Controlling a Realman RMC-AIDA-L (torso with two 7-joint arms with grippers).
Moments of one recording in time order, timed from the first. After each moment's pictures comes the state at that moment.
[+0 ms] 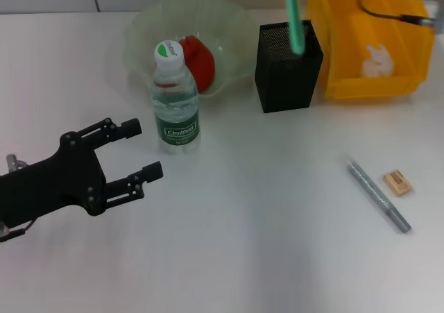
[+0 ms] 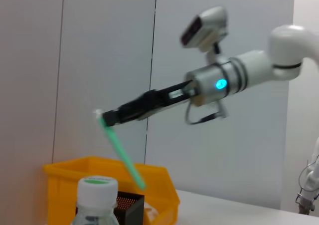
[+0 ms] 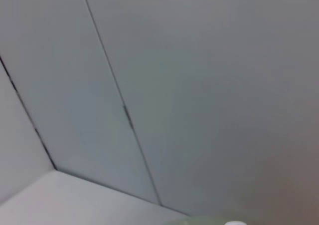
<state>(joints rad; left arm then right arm) -0.30 -1.98 1.05 0.40 1.41 1.68 -0.87 0.64 2.08 -1.11 -1.07 -1.94 -0.99 2.19</state>
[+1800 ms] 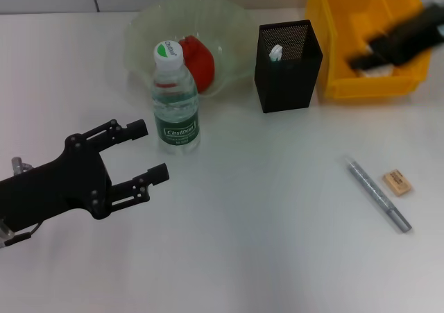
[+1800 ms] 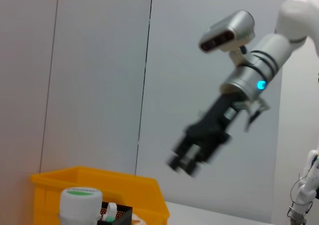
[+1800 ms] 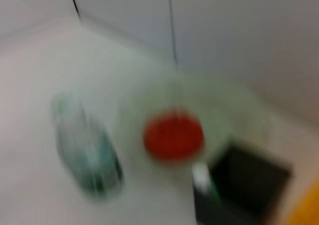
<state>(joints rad) -0.30 -2.00 1.05 0.40 1.40 1.70 -0.88 0.63 2.04 -1.01 -1.51 -2.41 -1.67 2.38</state>
